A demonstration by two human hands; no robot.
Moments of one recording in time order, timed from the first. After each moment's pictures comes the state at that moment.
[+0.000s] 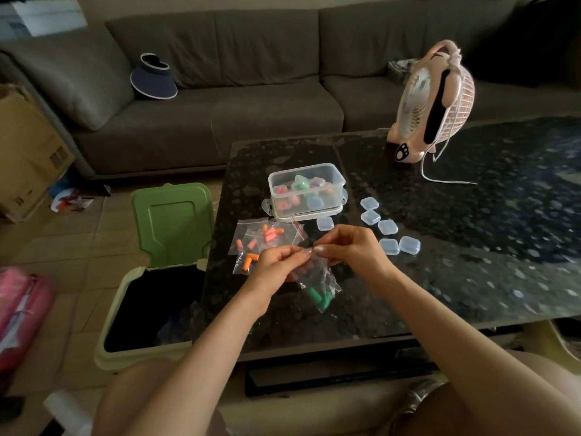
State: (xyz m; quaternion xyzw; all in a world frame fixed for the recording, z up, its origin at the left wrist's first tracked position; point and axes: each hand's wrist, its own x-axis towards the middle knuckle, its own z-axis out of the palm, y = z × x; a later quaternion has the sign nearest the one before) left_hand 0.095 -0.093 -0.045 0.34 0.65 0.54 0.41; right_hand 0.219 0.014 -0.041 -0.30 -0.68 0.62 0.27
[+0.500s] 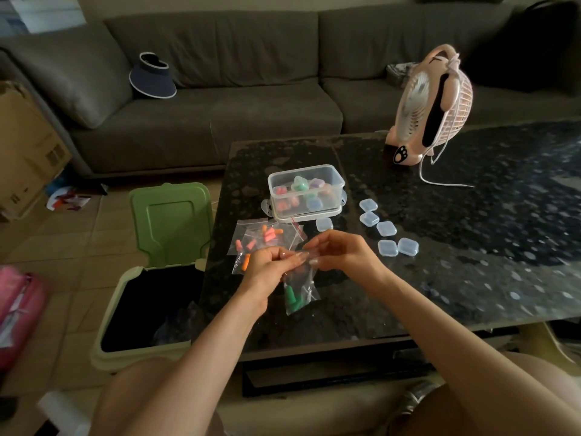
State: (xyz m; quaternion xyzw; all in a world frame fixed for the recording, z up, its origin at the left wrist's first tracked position) left_hand 0.101 -0.095 -0.033 0.31 0.67 0.56 0.38; right_hand 0.220 0.012 -0.044 -0.24 -0.73 0.60 0.21
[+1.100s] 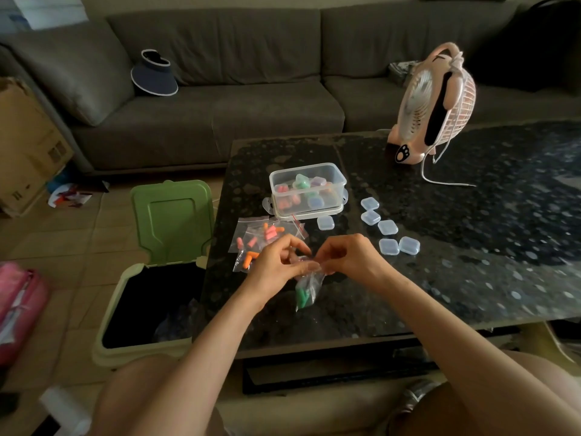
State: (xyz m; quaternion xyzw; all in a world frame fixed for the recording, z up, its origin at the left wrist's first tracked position) left_hand 0.088 -0.096 -0.045 0.45 0.69 0.47 0.33; right_hand 0.221 0.016 -0.042 -0.29 -0.83 0.45 0.16
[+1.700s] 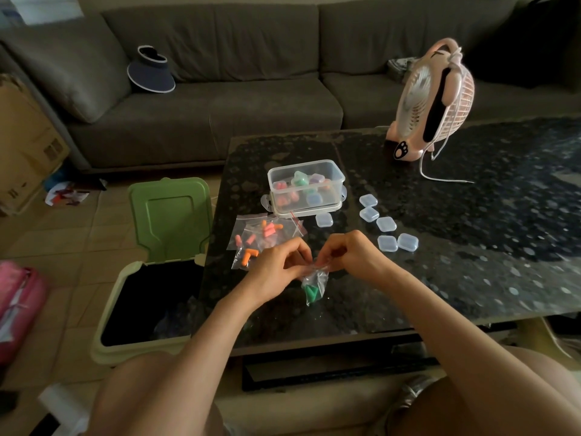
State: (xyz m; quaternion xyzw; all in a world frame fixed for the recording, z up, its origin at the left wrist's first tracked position) left_hand 0.081 -0.096 -0.053 0.58 0.68 0.38 0.26; right_hand 0.224 0.022 -0.044 -0.30 -0.83 0.44 0.12
